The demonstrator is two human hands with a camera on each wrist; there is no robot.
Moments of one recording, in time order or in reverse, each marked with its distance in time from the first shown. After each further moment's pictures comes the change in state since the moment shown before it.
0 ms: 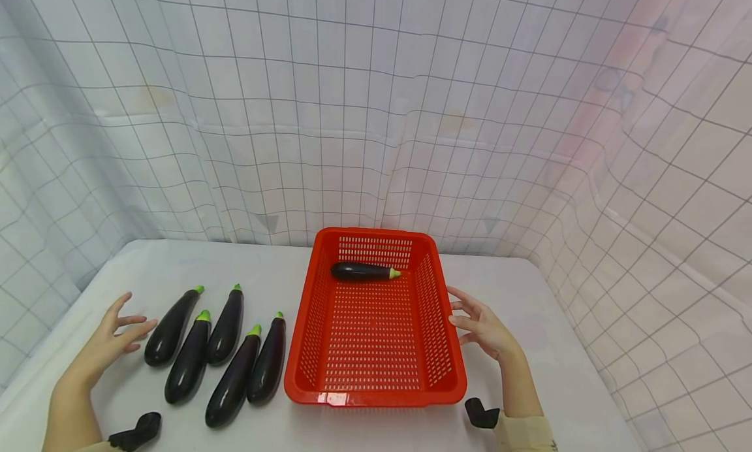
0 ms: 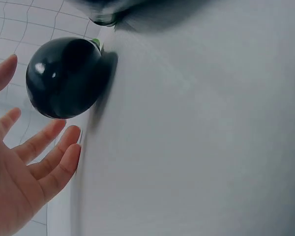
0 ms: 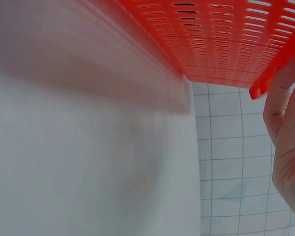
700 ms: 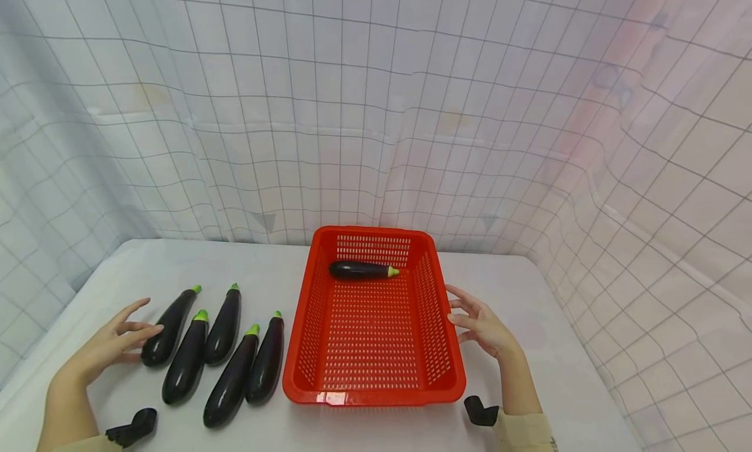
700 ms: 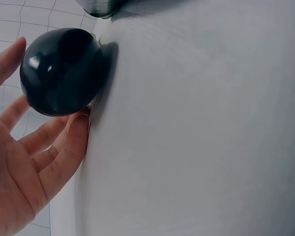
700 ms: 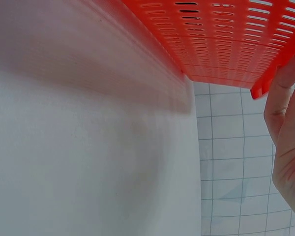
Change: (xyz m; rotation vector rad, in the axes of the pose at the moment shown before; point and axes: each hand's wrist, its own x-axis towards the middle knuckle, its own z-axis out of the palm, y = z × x) left_hand 0.010 0.001 -0.001 -0.020 -0.145 -0.070; right_hand 0.000 0.000 -0.001 -0.006 -0.004 -0.003
